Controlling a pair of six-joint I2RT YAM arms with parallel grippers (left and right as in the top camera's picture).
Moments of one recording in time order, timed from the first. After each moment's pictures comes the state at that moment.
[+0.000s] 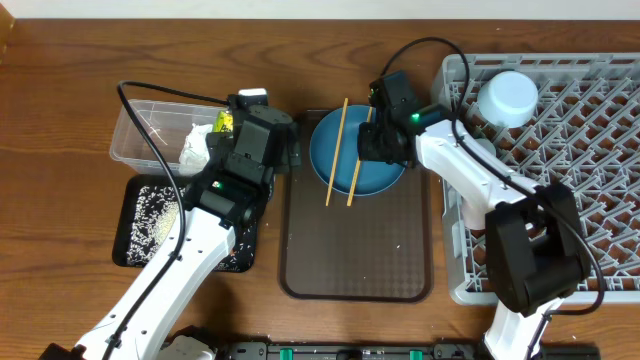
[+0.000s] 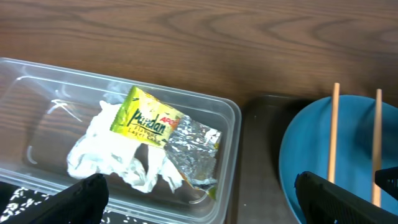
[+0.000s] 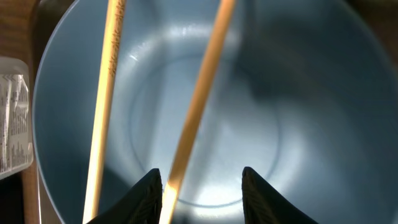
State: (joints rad) left arm -0.45 1.32 1.05 -0.53 -0.41 -0.40; right arm 0.44 1.96 1.41 -0.61 -0.14 0.47
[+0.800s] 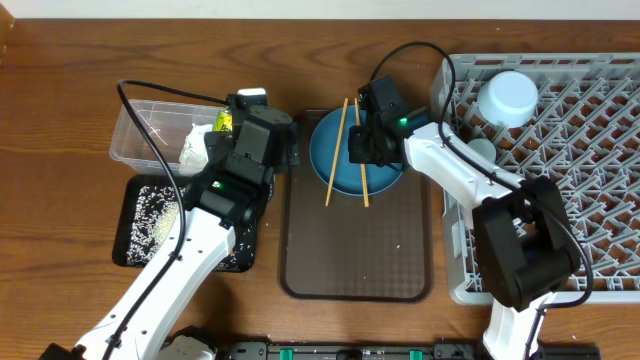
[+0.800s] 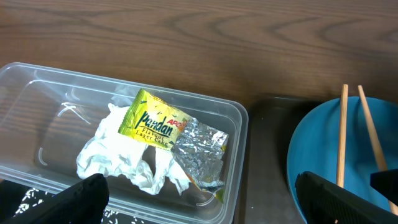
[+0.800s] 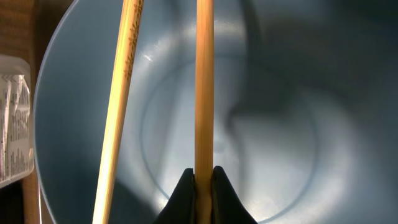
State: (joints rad) left arm -0.45 1.32 1.05 -0.53 -0.44 -0.38; right arm 0.47 1.99 1.41 -0.57 -0.14 0.49
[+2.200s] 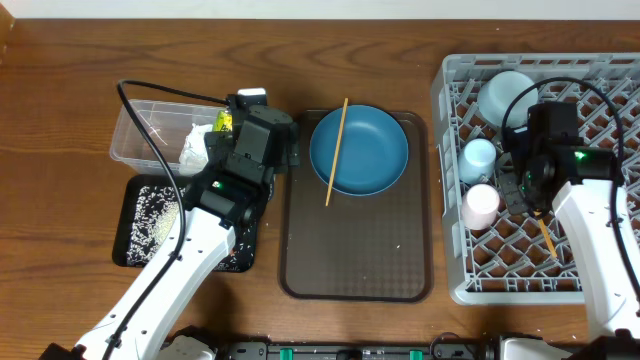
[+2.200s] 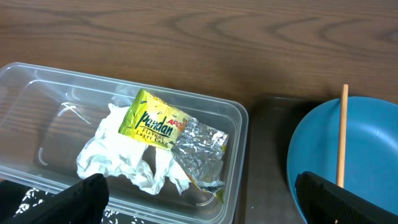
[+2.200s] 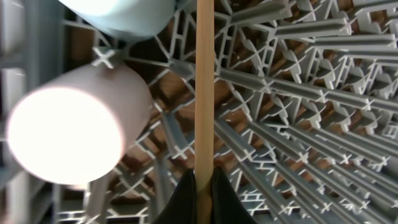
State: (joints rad) left arm -0.45 1.32 1.05 -0.53 -0.44 -0.38; right arm -0.04 1.41 1.12 -1.03 0.25 -0.30
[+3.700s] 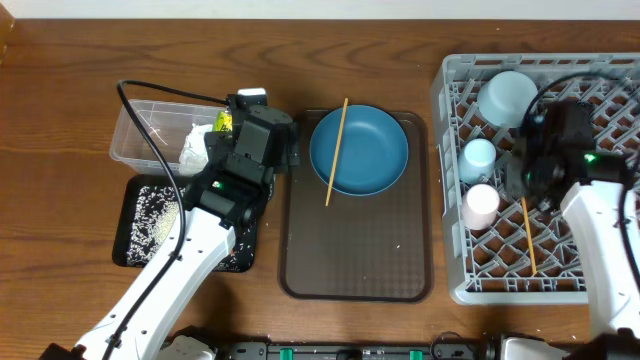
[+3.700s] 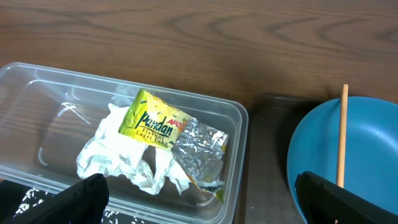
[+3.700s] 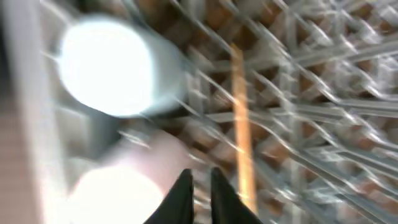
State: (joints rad) left arm -0.45 1.32 1.05 -0.53 -0.44 -0.38; right arm -0.10 1.40 1.14 -0.91 0.01 0.00
